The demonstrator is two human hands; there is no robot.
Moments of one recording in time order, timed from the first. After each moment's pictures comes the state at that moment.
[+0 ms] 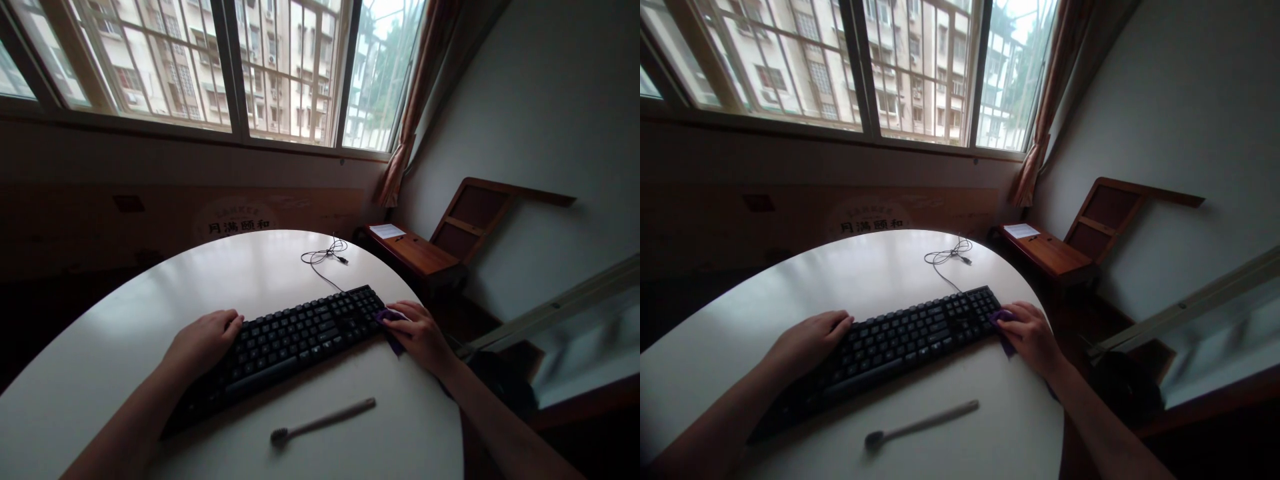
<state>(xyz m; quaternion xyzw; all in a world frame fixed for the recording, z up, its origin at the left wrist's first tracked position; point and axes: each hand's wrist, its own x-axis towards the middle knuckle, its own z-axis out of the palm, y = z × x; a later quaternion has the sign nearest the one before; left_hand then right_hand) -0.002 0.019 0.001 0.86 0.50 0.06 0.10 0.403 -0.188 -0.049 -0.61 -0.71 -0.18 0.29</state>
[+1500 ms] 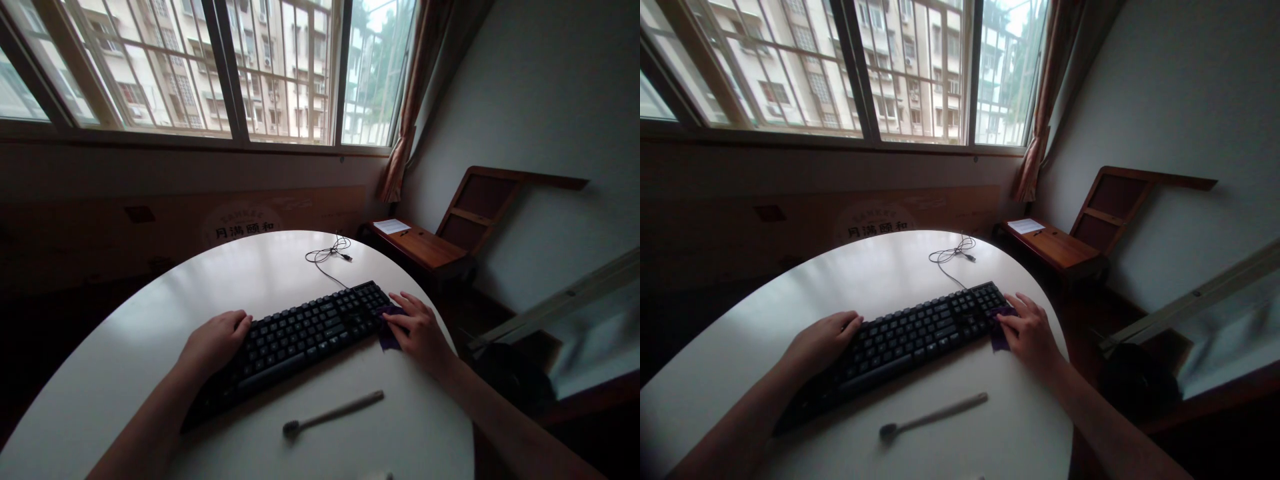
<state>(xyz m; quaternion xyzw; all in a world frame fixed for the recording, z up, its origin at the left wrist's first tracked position) -0.002 0.018 0.002 0.86 0.50 0.05 0.08 0.370 -0.188 -0.047 -0.67 -0.66 -0.17 0.29</state>
